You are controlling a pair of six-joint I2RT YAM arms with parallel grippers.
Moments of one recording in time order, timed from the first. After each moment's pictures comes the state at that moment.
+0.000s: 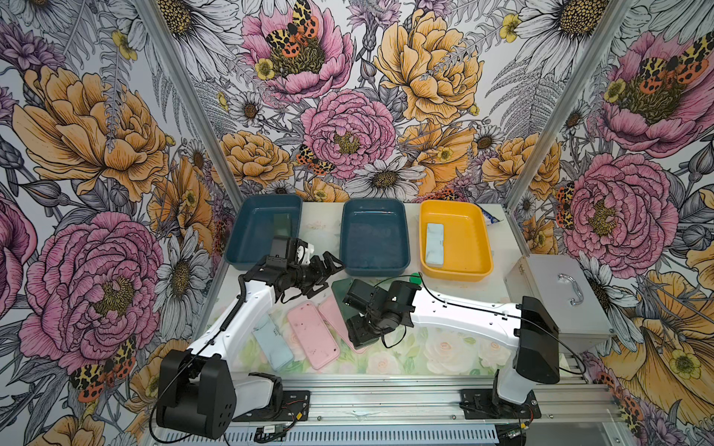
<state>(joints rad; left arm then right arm) -0.20 1.25 0.92 -0.55 0.65 -0.83 1.13 1.75 1.48 -0.95 -0.08 0.70</state>
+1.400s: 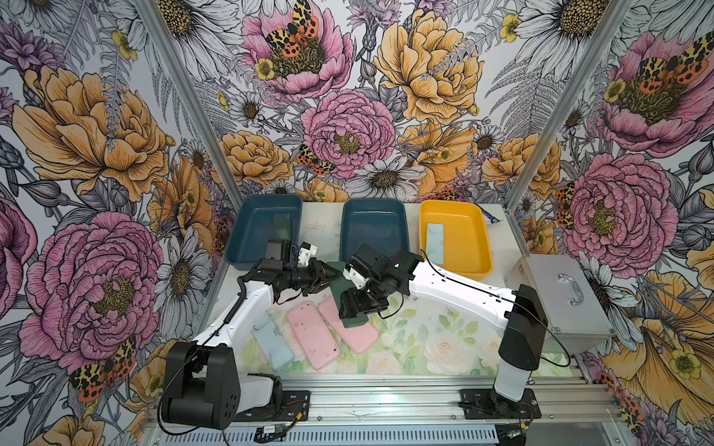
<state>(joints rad) -0.13 1.30 0.86 -0.47 0.88 -0.77 0.98 1.83 1.65 -1.00 -0.35 0.62</state>
